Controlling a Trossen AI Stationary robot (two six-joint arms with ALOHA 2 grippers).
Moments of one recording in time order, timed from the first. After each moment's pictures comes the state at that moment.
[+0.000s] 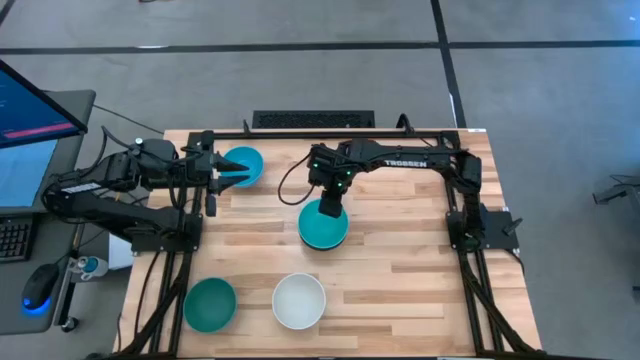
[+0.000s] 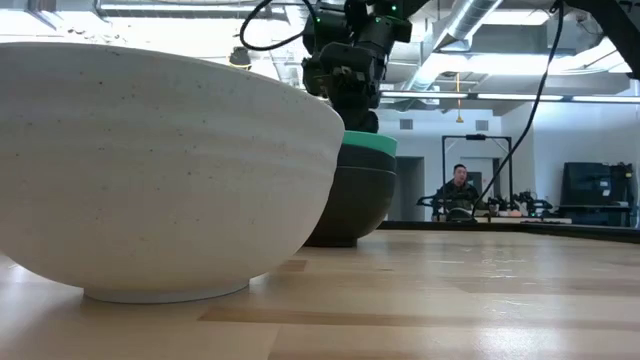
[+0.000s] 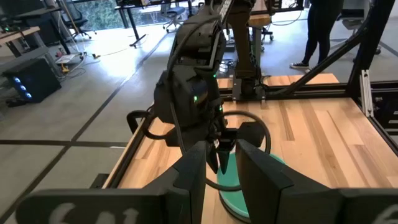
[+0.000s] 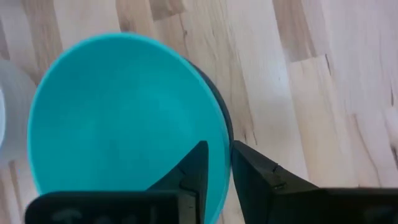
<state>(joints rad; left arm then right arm) 0.04 0.77 1.12 -0.59 -0.15 0.09 -0.20 2.00 1.74 -0.99 -0.24 0.00</state>
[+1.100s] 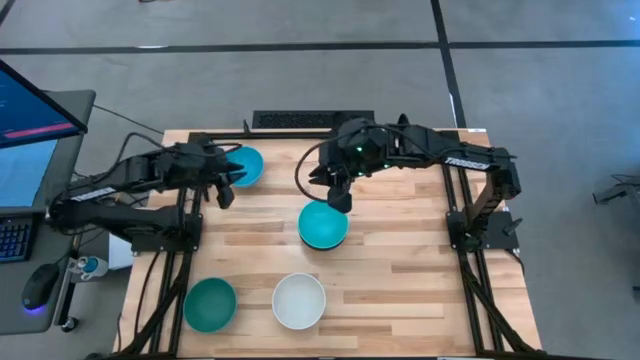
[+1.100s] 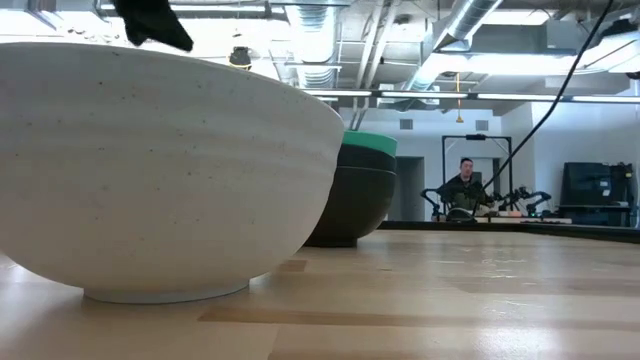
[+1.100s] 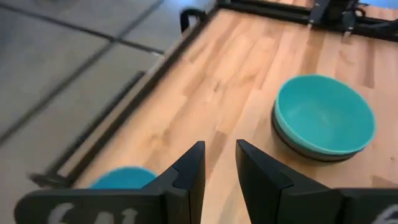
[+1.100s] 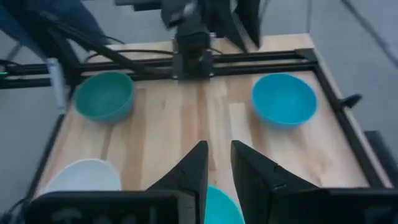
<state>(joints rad) 0.22 0.76 0.97 -0.79 -0.22 -0.12 -0.04 1.73 1.99 -0.87 -0.07 -0.03</state>
